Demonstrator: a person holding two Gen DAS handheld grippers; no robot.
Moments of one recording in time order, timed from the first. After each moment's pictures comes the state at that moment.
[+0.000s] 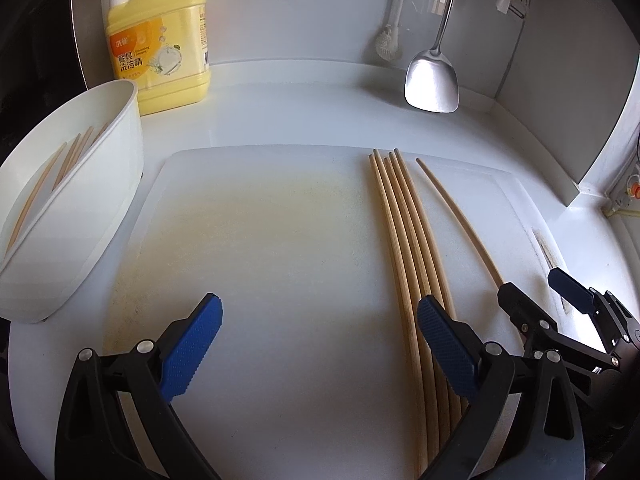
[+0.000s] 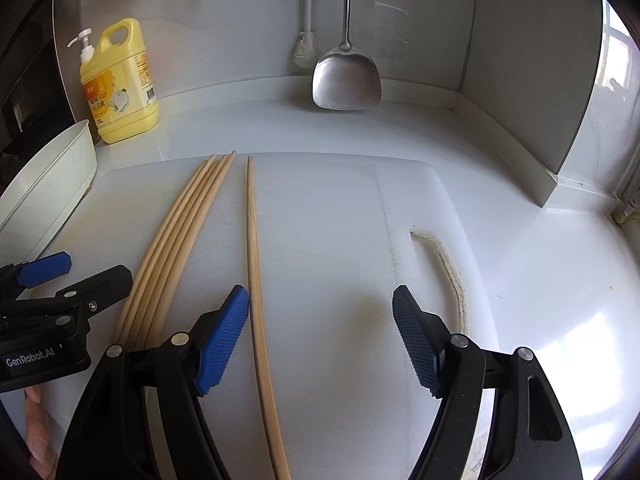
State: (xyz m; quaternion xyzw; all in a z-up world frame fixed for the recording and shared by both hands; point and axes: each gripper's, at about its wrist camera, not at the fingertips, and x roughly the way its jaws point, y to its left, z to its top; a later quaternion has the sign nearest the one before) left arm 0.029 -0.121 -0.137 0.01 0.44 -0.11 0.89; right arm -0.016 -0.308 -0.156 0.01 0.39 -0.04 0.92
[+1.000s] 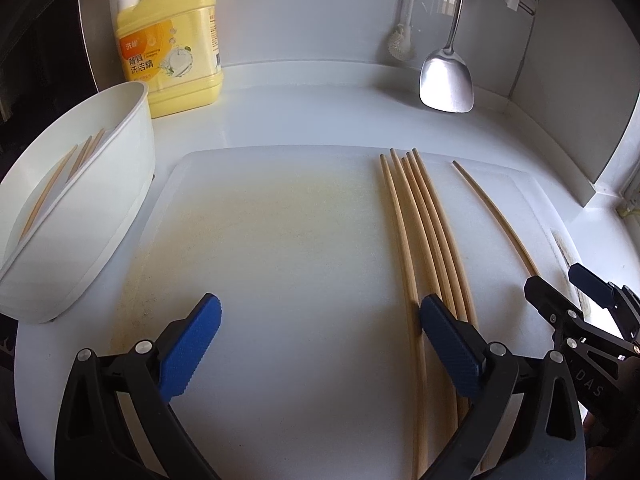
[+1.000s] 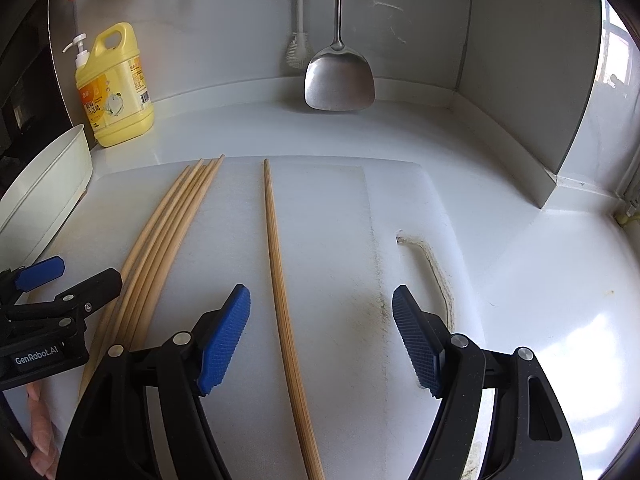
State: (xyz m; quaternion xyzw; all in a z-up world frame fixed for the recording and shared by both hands) left arm 0.035 -0.122 -0.140 0.03 0.44 -0.08 0.89; right arm -0.011 -0.315 -0.157 0.02 0.39 -0.03 0.92
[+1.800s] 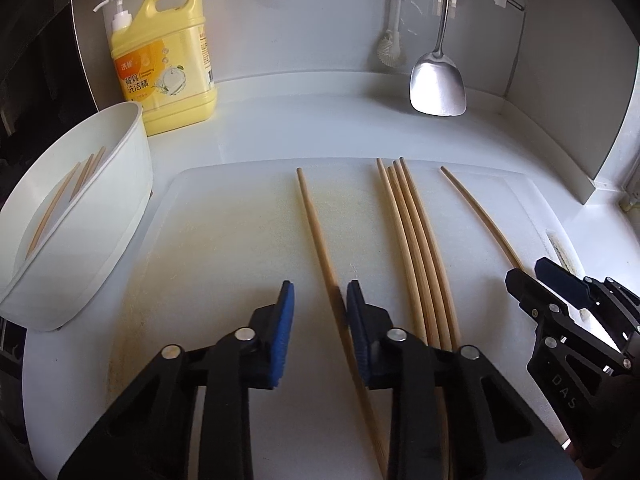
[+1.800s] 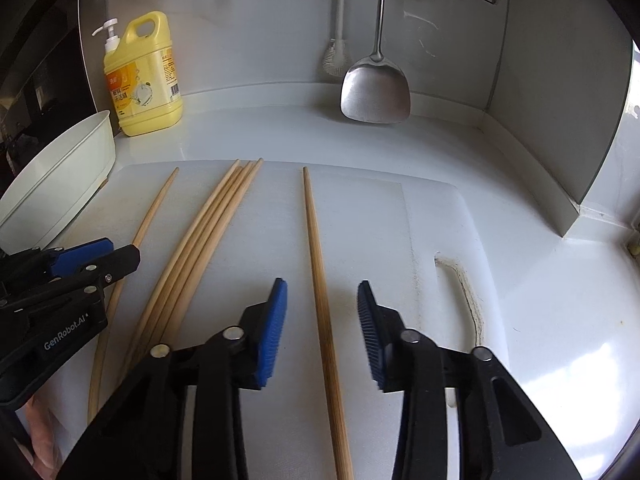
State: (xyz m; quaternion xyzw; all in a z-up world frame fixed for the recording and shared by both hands) left arm 0.026 -0.134 -0.137 0.05 0.42 -0.08 0.90; right arm -0.008 -0.292 -0.154 -0.01 0.38 0.01 0.92
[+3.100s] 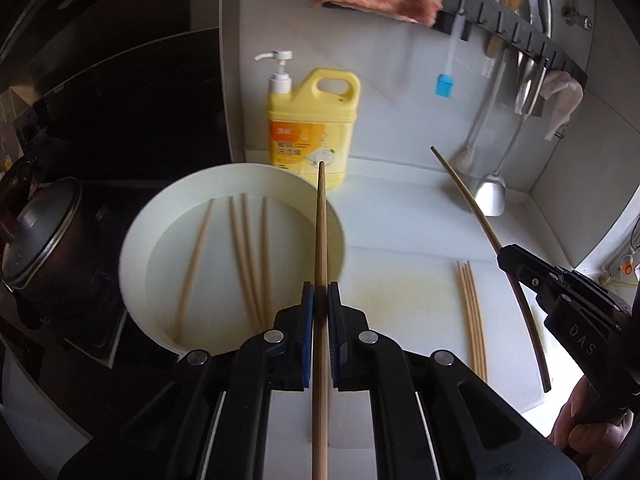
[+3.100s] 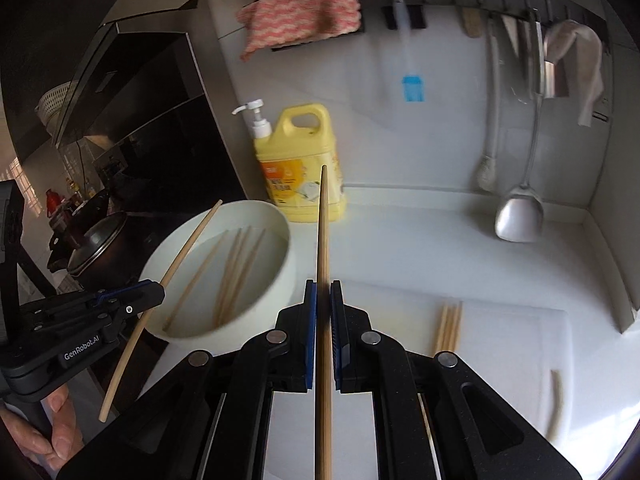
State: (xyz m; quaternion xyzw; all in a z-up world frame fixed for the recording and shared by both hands) left arm 0.007 0.053 0.018 -0.02 0.40 -0.03 0.92; right arm 0.001 -0.150 -0.001 0.04 0.33 0.18 0.93
